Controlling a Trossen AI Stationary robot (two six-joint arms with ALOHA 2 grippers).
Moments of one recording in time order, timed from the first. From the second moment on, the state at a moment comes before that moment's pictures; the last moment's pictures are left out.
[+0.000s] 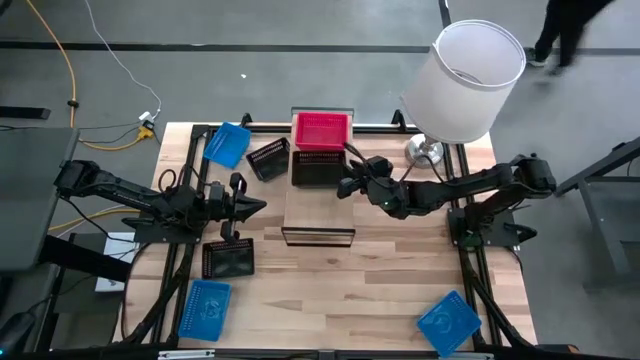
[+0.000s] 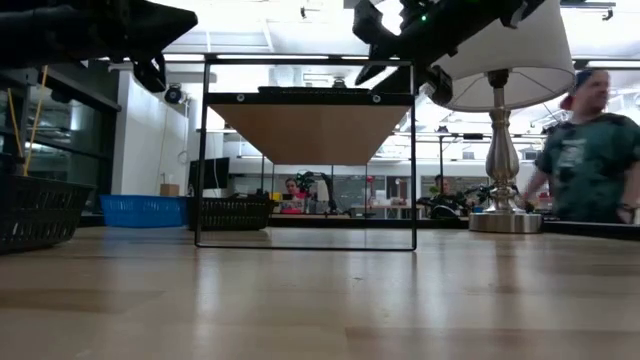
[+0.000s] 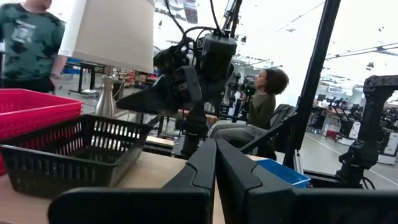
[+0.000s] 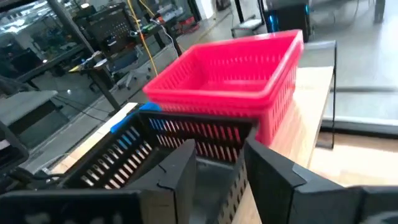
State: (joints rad) left arm -0.06 0.73 0.09 0.85 -0.22 -0.14; right arm 0.06 1.47 0.89 0.23 0.90 0.68
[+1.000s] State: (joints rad) left arm -0.06 0.73 0.09 0.87 -0.22 -0.13; right arm 0.14 1.56 1.05 0.03 0.52 0.10
